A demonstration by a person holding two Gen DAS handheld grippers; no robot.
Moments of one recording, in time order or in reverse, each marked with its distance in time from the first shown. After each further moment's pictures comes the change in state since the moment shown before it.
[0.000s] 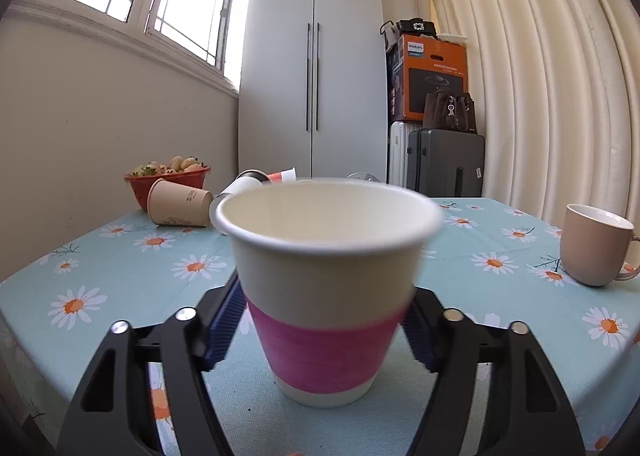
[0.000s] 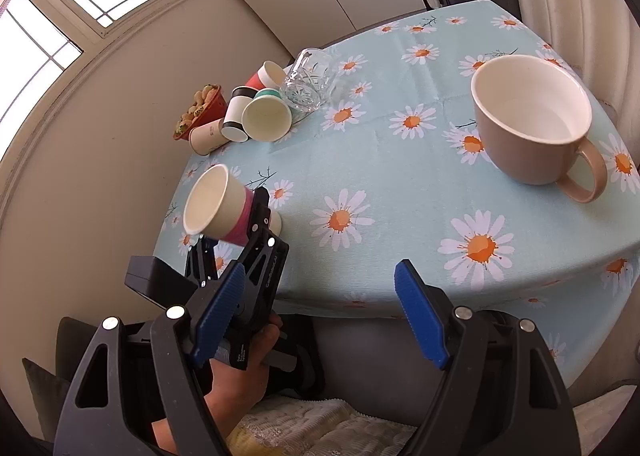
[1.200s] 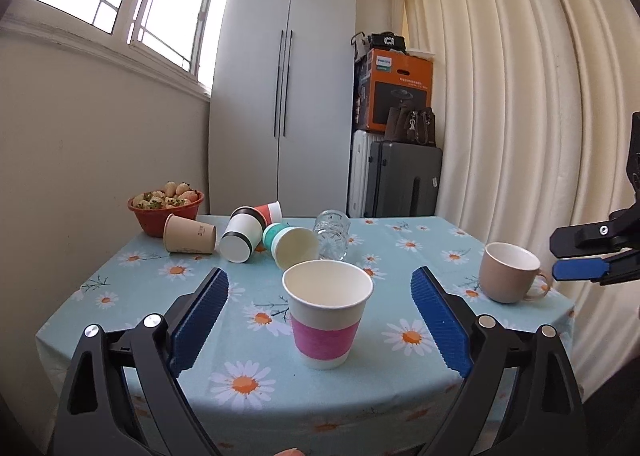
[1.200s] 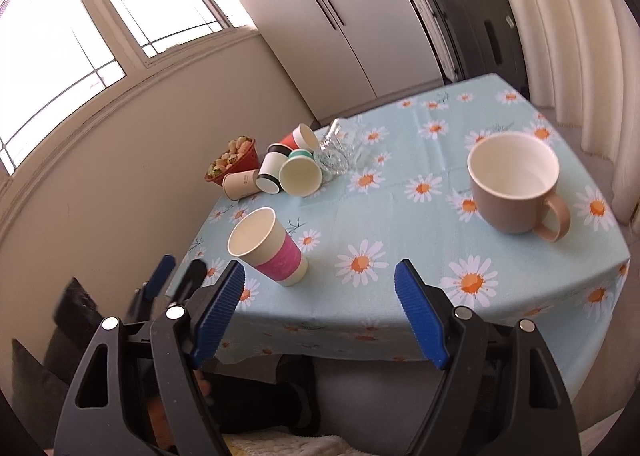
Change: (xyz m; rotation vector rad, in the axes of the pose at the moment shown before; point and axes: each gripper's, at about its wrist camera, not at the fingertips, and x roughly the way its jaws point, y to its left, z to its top) left arm -0.109 0.043 0.074 0.002 0.049 -0.179; right arm -0.062 0.032 -0.028 -0.123 -0.268 0.020
